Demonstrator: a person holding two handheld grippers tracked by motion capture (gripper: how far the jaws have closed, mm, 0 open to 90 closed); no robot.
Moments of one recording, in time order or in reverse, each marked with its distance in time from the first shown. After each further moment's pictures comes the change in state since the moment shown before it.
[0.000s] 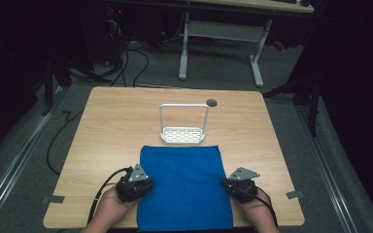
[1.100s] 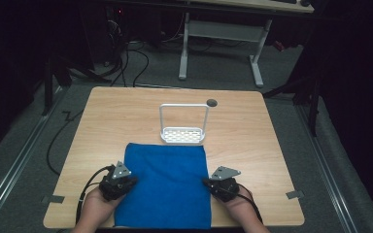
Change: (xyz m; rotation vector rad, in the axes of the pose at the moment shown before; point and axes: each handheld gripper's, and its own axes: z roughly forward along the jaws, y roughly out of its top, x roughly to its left) left arm 0.023 -0.018 -0.022 0.028 0.102 -0.075; right arm 0.033 0.026 0.027 -0.040 0.117 -0.074
